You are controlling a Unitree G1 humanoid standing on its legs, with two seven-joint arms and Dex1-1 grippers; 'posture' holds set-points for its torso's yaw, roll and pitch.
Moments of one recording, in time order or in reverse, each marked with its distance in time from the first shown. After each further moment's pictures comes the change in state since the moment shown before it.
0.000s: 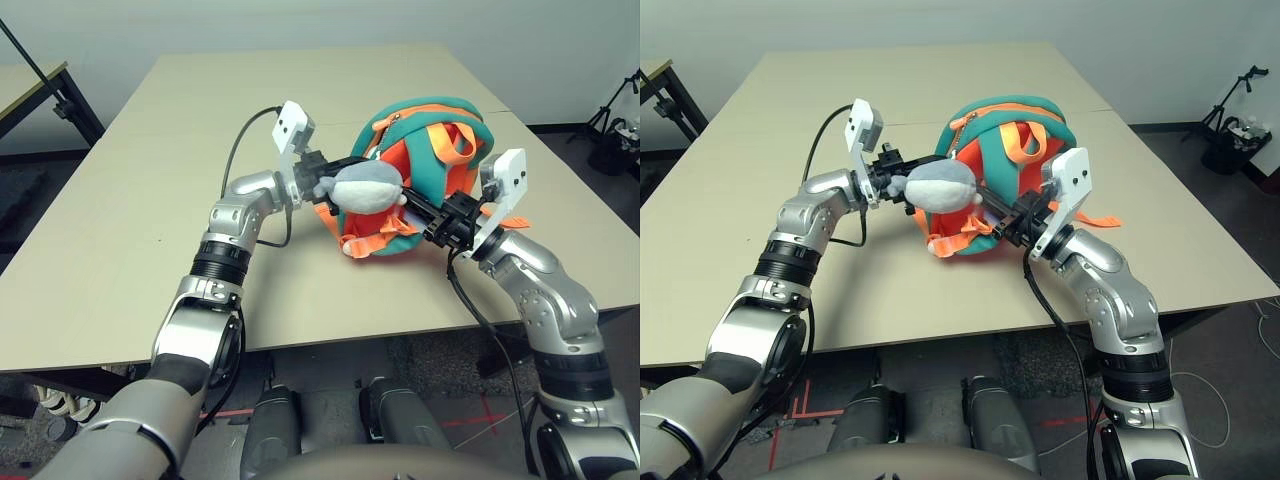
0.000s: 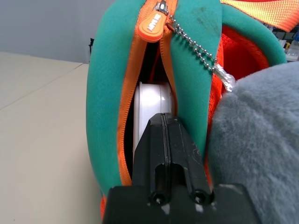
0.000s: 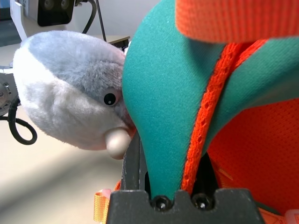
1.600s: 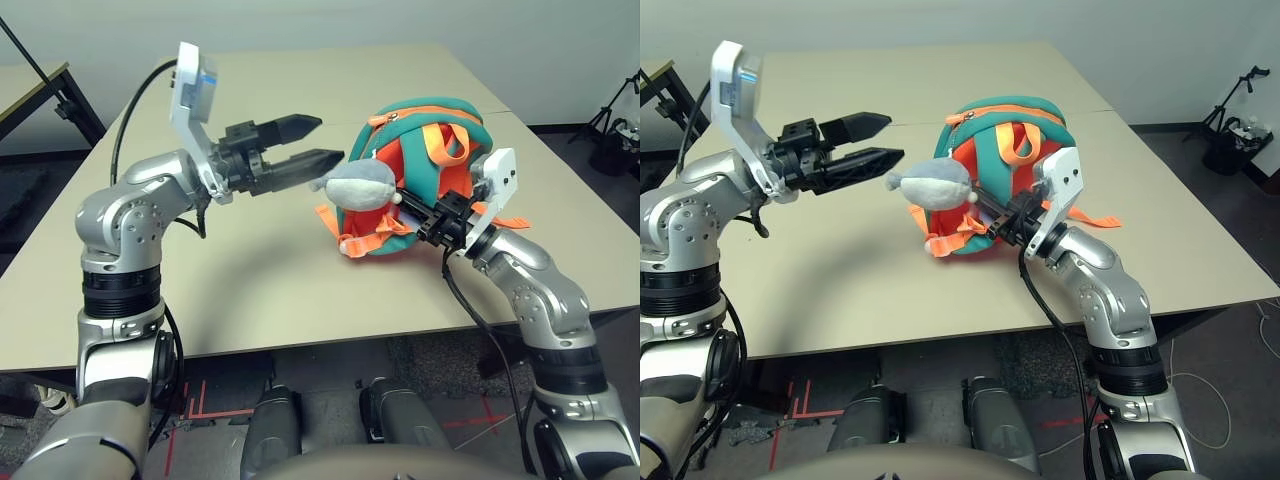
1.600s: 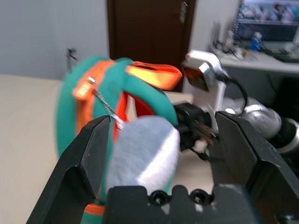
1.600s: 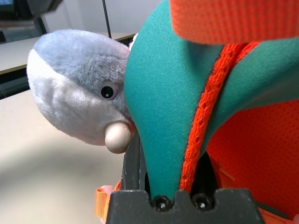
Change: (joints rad) left arm 0.175 0.344 0.098 -0.731 -0.406 0.576 0.036; right arm -0.023 0.006 0.039 0.038 -0.015 -0.024 0.020
